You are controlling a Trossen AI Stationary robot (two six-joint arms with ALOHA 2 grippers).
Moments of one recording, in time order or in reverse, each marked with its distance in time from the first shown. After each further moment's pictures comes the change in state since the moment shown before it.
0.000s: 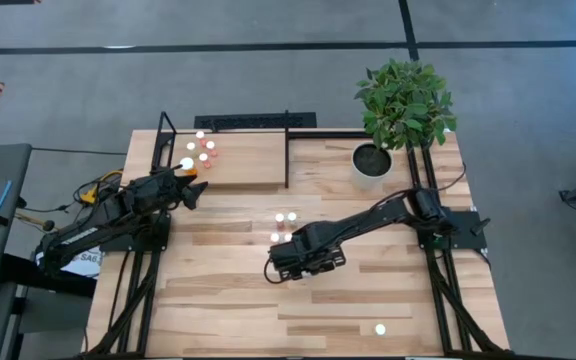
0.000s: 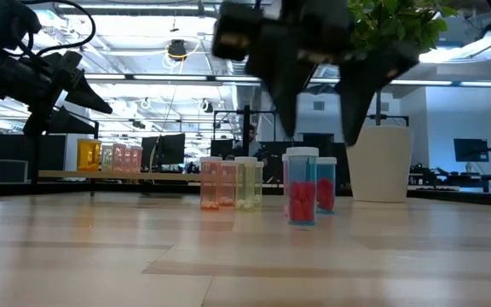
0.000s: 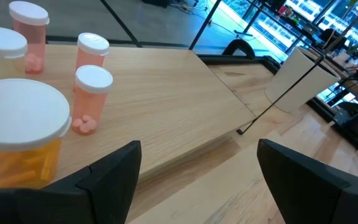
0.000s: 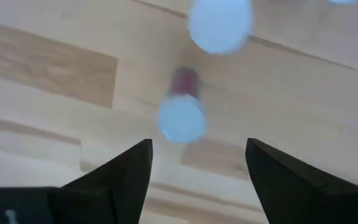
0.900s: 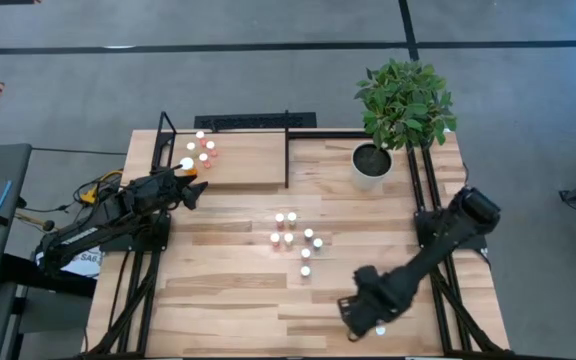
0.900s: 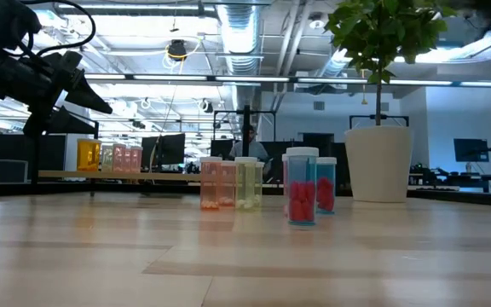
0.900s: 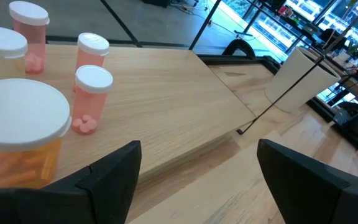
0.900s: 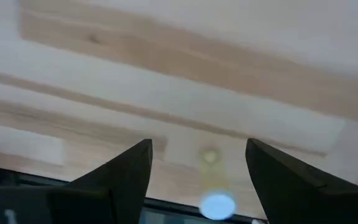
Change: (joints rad) left arm 0.000 0.000 0.000 0.000 0.000 0.000; right arm 0.461 -0.335 -0.442 0.100 0.125 0.512
